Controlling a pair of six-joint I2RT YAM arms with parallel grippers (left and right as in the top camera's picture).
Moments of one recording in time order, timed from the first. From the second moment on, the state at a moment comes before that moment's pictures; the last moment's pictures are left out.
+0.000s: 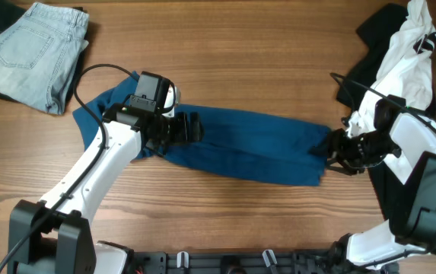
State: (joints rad) left arm -0.31 1.54 1.03 -0.72 0.28 -0.41; right arm -0.31 1.74 0.96 -1.02 -0.55 0.04
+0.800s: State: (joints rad) left arm -0.31 1.54 1.03 -0.71 0.28 -0.41; right arm -0.31 1.74 0.97 -0.83 -0.26 0.22
